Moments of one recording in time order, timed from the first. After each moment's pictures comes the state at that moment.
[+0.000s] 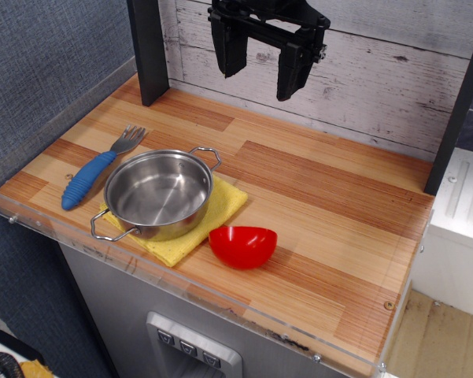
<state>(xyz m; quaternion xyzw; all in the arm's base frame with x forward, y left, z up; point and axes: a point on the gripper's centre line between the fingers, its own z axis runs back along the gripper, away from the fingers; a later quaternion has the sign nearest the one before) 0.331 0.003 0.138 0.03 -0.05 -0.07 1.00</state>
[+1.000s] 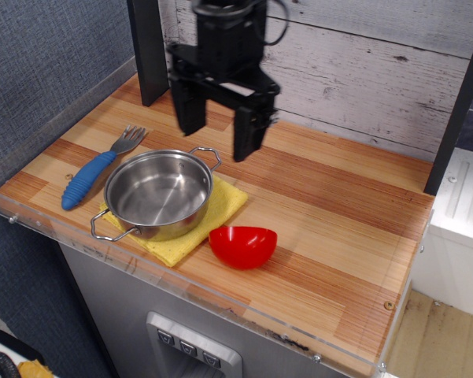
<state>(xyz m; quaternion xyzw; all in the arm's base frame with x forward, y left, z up) 0.282 0.021 0.105 0.01 -0.01 -0.08 1.00</state>
